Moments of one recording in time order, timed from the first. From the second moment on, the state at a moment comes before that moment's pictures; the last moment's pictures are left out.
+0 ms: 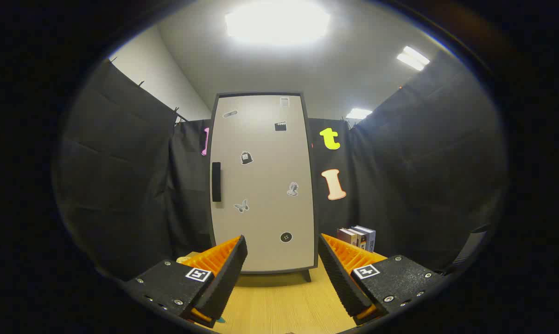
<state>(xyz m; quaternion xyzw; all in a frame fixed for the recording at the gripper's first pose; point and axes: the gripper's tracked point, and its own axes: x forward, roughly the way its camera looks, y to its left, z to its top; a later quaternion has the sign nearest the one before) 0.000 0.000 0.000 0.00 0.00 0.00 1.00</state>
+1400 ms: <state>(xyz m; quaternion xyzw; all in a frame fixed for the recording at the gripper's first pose) 0.020 0.045 -0.002 0.00 0.02 0.03 1.00</state>
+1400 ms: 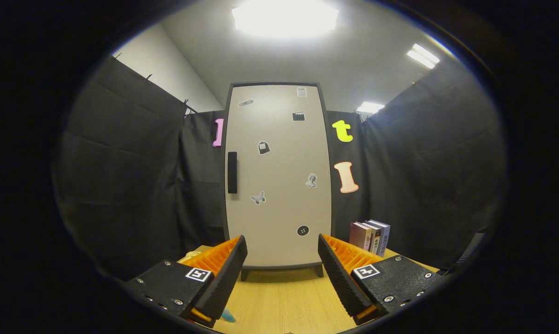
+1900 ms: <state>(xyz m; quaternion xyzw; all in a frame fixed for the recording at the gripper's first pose) 0.099 0.087 0.034 0.00 0.01 0.06 1.00</state>
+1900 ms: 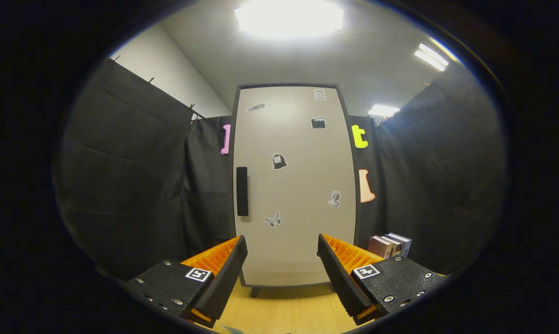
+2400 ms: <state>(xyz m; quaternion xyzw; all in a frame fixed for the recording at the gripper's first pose) 0.182 0.139 0.063 0.01 -0.02 0.09 1.00</state>
